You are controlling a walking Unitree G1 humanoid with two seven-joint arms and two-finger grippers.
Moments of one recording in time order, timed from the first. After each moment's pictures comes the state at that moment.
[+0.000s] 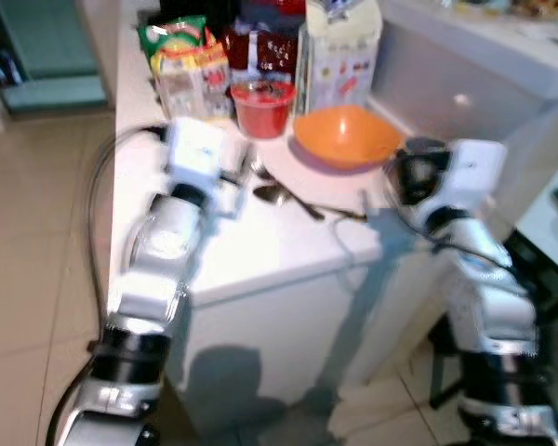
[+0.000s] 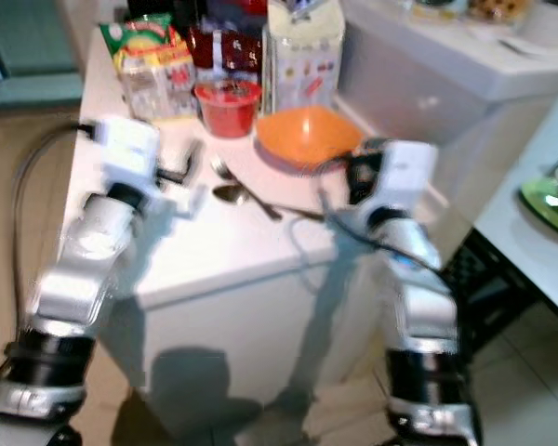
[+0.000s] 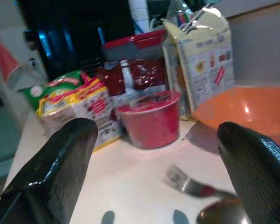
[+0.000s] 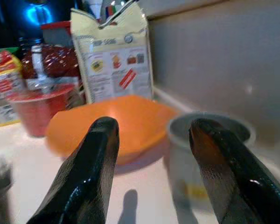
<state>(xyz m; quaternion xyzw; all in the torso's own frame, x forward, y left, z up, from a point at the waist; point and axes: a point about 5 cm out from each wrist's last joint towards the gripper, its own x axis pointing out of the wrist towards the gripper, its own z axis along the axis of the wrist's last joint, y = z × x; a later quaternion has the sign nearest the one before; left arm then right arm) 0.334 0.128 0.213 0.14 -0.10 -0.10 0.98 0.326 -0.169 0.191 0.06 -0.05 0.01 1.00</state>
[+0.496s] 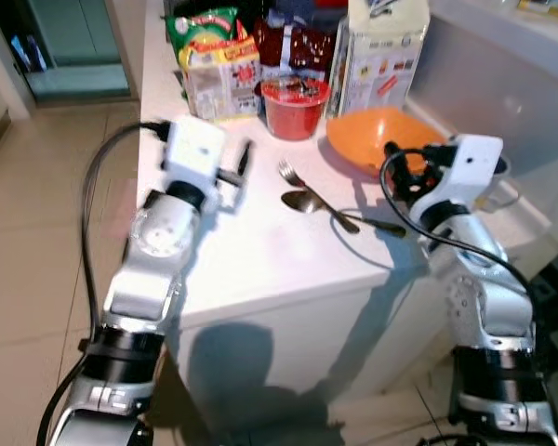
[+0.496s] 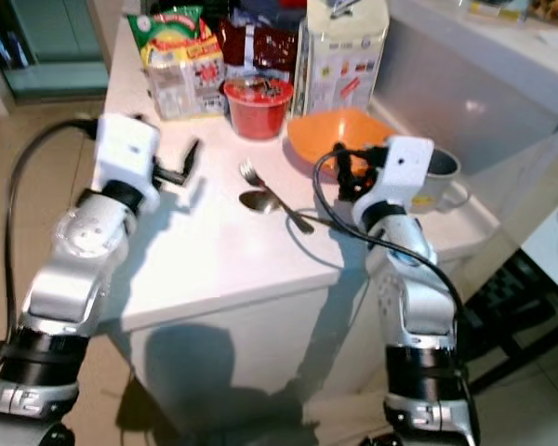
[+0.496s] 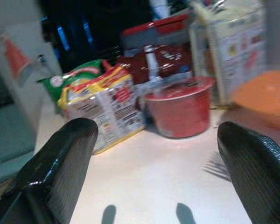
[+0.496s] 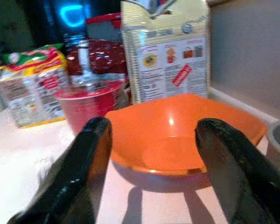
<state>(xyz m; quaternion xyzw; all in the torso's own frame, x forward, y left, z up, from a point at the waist) 0.333 0.132 0.216 0.15 -0.11 -0.13 0.97 0.329 -0.160 0.196 0.07 -0.06 0.07 0.99</state>
